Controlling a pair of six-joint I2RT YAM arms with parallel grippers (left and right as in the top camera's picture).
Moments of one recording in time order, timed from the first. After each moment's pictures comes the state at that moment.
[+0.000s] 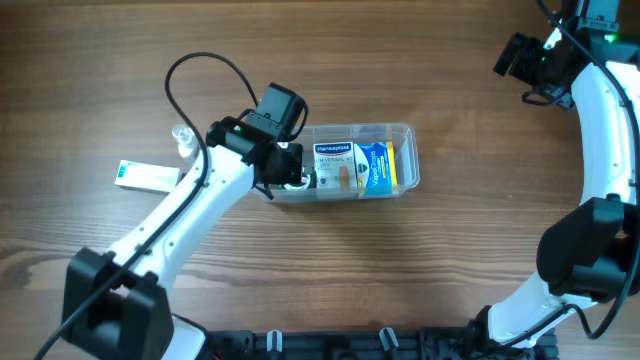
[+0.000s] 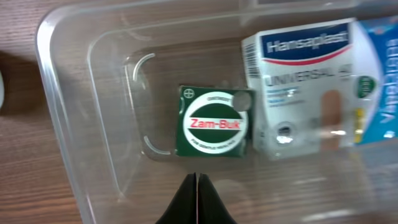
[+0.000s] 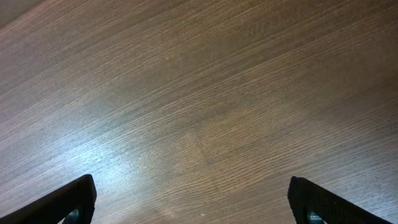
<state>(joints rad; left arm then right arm) -0.49 1.62 1.24 -0.91 -0.05 -0.38 -0.19 1.87 1.76 -0.98 0.00 0.29</state>
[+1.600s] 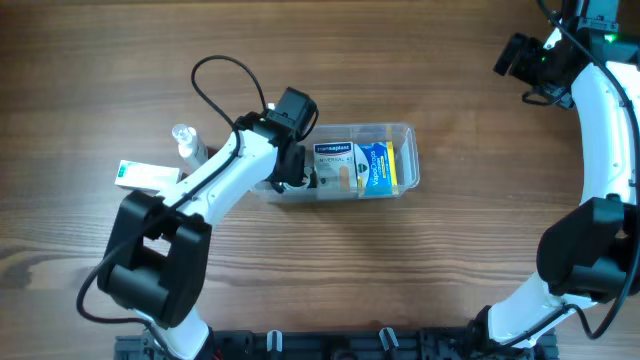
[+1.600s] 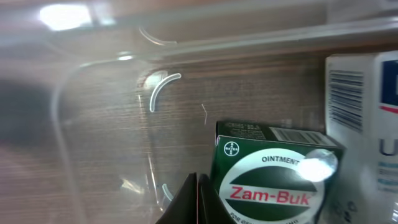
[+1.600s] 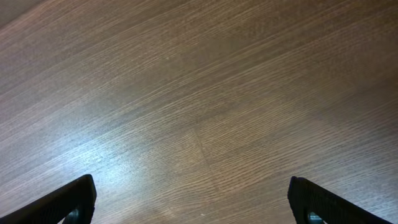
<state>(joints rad) -0.49 1.84 1.24 -0.80 -0.16 -0.39 -0.19 1.87 1.76 -0.98 0.00 0.29</state>
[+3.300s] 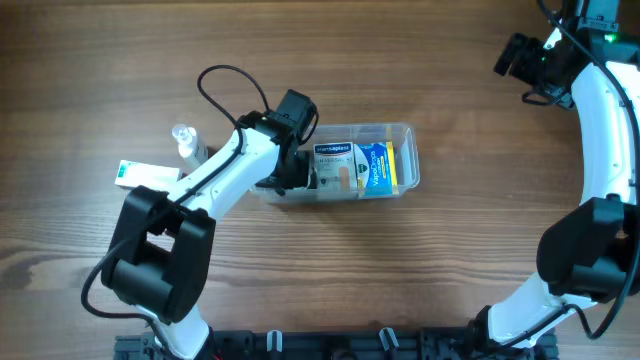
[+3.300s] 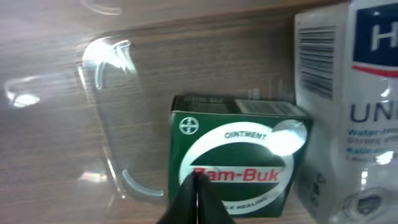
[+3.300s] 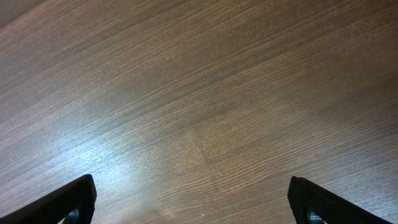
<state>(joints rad) -0.49 1.86 1.24 -0.84 -0.02 -0.39 -0.19 1.87 1.76 -0.98 0.00 0.29</state>
